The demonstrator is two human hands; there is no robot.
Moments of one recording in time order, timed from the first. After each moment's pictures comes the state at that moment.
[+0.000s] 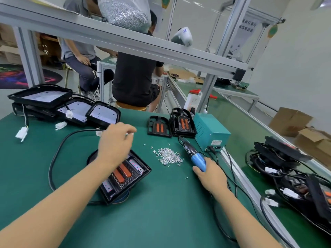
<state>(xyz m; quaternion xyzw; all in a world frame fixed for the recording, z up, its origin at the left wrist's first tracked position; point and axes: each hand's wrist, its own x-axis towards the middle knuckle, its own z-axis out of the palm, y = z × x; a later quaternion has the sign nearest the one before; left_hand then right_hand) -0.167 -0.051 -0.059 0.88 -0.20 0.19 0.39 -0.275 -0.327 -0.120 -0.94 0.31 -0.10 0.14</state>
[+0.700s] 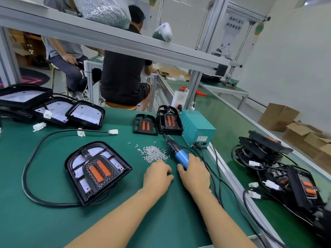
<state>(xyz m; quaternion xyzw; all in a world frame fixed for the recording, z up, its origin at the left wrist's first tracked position) -0.239 -0.191 -0.128 0.91 -0.27 -0.04 0.30 -0.277 -0.324 -0.138 -0.94 0.29 -0.17 0.07</state>
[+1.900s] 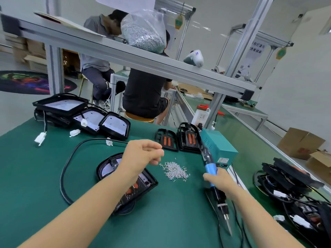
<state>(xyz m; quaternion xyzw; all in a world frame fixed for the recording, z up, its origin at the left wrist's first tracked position) -0.206 -0.071 -0.034 0.65 -0.13 -0.08 0.75 -0.257 -0.348 -0.076 -0.87 0.32 -0.02 0.37</state>
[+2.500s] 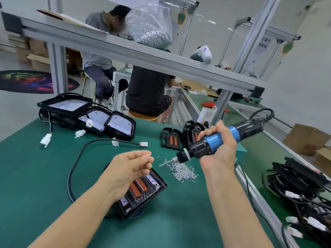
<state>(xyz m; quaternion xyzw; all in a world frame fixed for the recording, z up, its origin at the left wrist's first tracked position) -0.206 -0.026 -0.054 0.50 -0.04 -0.20 0.84 -0.238 -0.215 0.019 -0.27 0.05 -0.30 0.92</state>
